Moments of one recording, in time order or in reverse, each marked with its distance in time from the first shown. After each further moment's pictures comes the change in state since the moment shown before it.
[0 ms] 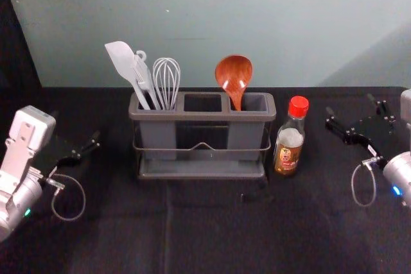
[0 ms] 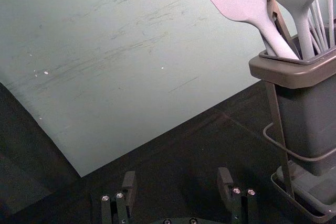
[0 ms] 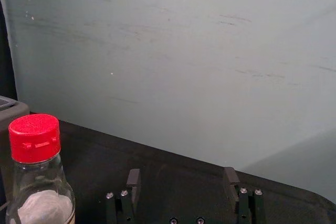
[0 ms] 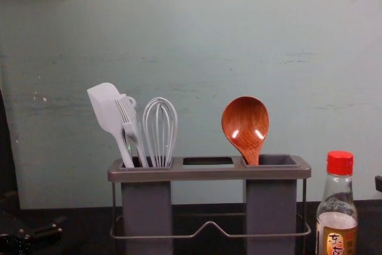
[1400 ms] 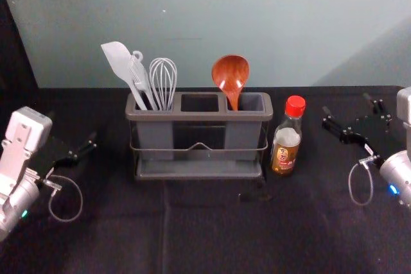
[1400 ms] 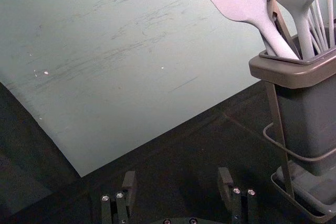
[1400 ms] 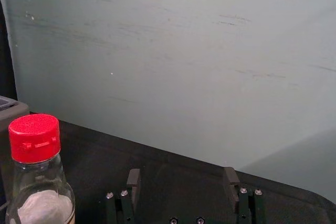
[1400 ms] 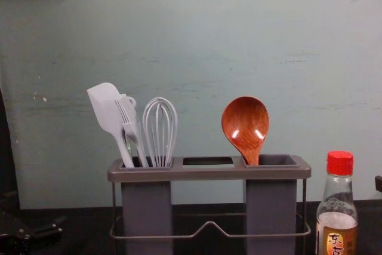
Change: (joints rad) left arm 0.000 0.000 0.000 0.000 0.000 0.000 0.000; right arm 0.000 0.000 0.000 0.000 0.000 0.000 0.000
